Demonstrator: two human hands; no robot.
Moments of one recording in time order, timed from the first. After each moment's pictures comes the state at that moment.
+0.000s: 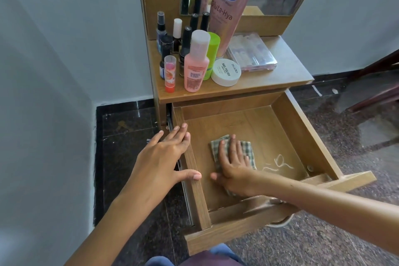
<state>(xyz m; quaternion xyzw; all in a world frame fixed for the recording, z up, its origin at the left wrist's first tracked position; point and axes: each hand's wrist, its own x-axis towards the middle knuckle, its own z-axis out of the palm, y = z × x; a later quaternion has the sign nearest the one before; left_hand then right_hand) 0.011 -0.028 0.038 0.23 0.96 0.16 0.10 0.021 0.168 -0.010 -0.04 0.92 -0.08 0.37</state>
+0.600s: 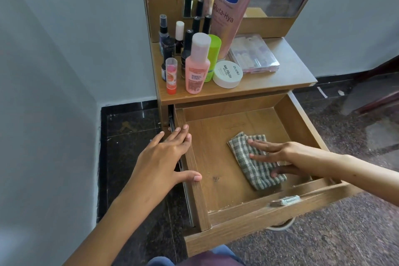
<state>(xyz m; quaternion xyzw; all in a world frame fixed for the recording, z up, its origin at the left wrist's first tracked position) 0.011 -0.028 0.038 0.22 0.96 0.15 0.11 -0.007 0.307 0.015 -0.34 0.90 -0.10 0.25</state>
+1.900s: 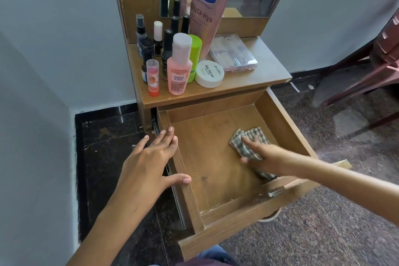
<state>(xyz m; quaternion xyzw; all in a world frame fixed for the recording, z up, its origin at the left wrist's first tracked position) 0.009 -0.031 0.034 0.24 0.95 0.19 0.08 0.014 0.247 0.035 0.06 0.92 -0.11 0.36</state>
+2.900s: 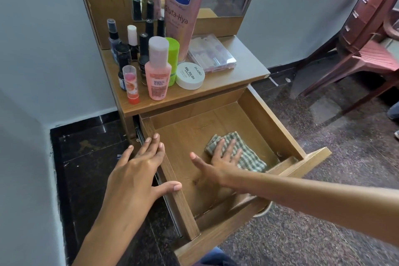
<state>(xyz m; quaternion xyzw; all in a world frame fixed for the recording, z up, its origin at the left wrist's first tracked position) 0.009 -0.032 0.026 0.25 0.95 0.19 0.05 0.023 0.159 -0.004 0.26 0.88 -0.23 0.32</state>
